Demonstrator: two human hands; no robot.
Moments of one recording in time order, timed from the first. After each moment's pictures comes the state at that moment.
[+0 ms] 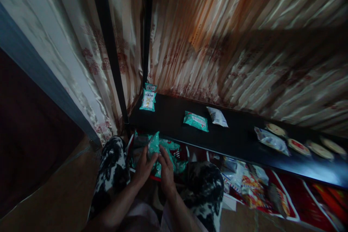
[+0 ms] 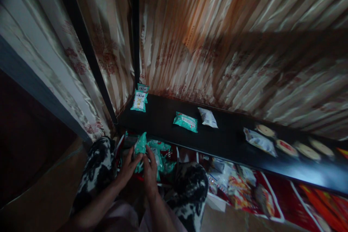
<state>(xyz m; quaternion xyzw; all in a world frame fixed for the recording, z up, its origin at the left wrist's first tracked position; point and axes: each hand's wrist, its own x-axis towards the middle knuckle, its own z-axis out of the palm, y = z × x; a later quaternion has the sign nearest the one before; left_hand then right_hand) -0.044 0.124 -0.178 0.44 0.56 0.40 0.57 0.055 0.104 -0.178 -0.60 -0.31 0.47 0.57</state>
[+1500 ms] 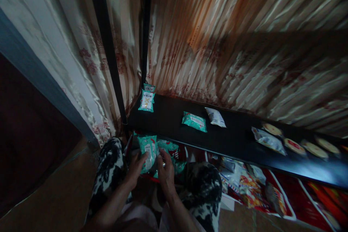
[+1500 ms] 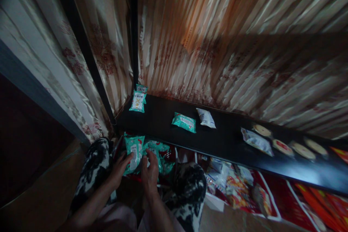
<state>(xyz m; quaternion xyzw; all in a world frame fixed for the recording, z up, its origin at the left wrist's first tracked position) -0.063 0.124 -0.170 0.31 0.57 0.41 0.64 0.062 0.103 -0.198 -0.67 -0.44 0.28 0.52</state>
